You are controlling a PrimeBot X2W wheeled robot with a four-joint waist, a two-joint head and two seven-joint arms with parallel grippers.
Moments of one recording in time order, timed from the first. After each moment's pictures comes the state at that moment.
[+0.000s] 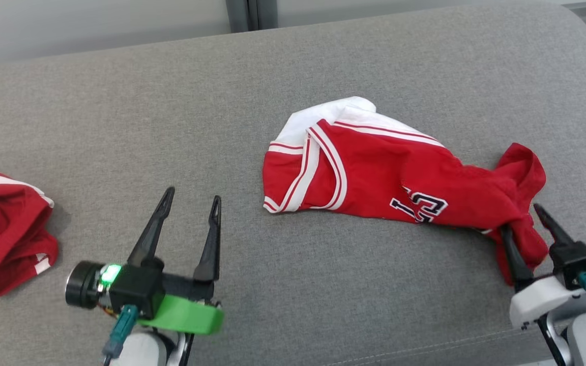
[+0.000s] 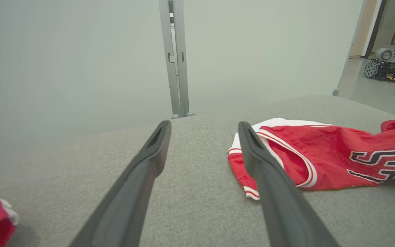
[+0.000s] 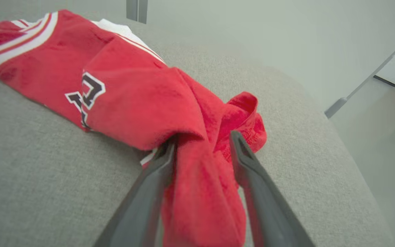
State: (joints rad) left arm -0.07 0.05 -0.20 0.02 -0.06 -0.08 -0.26; right arm -0.09 -0.26 -0.02 0.32 -0.07 0.13 -0.26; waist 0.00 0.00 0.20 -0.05
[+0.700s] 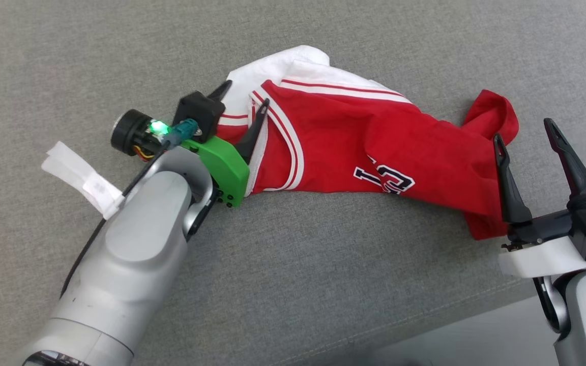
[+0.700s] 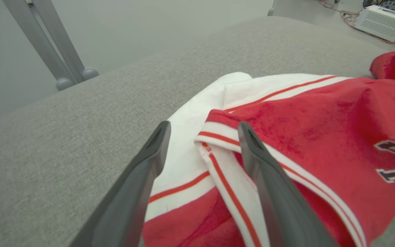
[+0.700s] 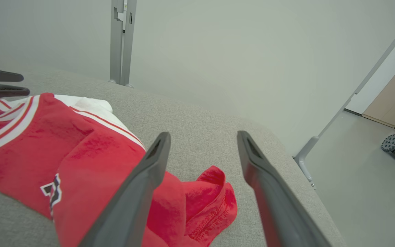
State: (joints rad) left arm -0.85 0.10 -0.63 0.75 -0.37 -0.13 -0.15; right arm -0.17 -0.20 -0.03 -0.05 -0.06 0.13 -0.26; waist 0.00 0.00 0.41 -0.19
